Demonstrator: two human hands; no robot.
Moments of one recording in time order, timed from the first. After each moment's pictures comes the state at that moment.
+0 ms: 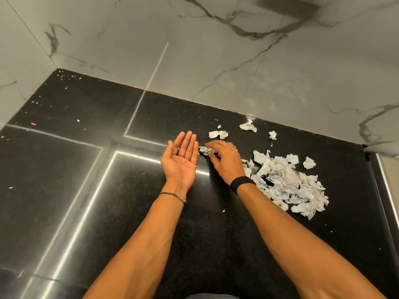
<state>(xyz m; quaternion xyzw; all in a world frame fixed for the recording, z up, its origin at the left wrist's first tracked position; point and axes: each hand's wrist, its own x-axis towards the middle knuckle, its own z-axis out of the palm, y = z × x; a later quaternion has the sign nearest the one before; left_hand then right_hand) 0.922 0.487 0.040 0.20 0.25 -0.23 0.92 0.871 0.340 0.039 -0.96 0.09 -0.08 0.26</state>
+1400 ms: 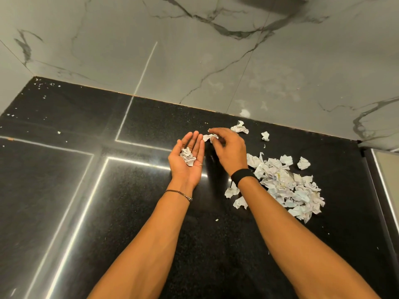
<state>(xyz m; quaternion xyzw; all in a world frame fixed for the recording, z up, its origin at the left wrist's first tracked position) 0.937 0.434 0.040 0.19 0.25 -0.28 0.91 0.896 0.309 0.066 -0.90 0.19 -0.16 0.36</state>
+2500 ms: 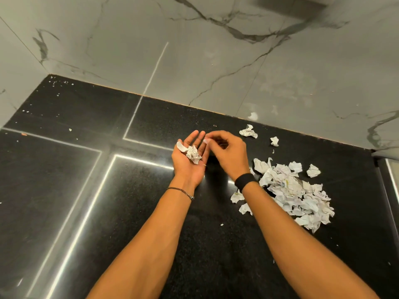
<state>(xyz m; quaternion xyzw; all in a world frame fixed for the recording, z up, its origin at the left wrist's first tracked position) 0.954 0.438 0.044 0.22 0.23 -0.29 0.90 0.903 0.327 0.079 -0.85 0.16 -0.15 0.47</state>
